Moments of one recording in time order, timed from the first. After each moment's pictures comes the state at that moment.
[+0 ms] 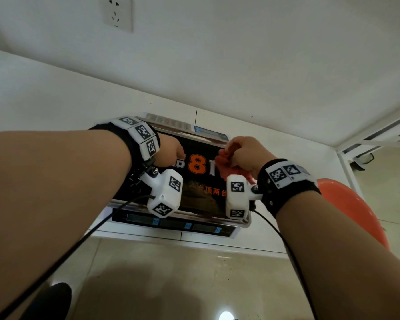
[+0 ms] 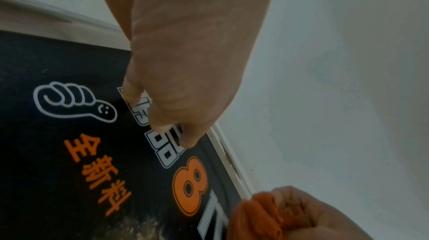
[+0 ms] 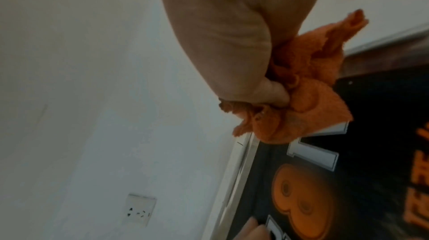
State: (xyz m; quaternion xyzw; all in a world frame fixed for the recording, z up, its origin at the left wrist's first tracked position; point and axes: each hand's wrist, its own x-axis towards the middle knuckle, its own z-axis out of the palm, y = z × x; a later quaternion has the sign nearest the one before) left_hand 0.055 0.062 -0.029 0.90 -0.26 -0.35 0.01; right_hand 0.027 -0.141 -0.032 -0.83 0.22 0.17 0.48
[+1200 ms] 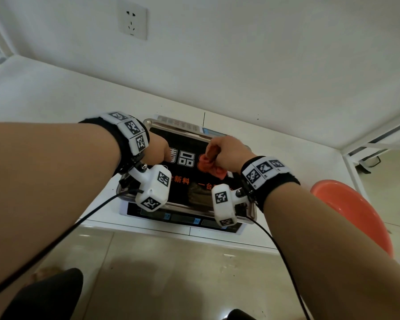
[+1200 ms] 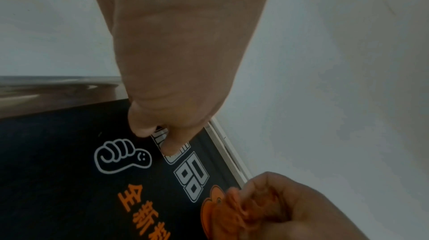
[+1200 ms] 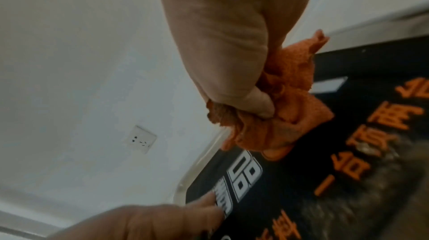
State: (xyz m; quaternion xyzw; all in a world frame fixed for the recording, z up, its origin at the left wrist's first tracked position) left_hand 0.037 0.105 -0.009 0.91 -0.20 -0.36 0.01; right_hand 0.023 -0.088 -0.024 -0.92 0.07 0.24 0.30
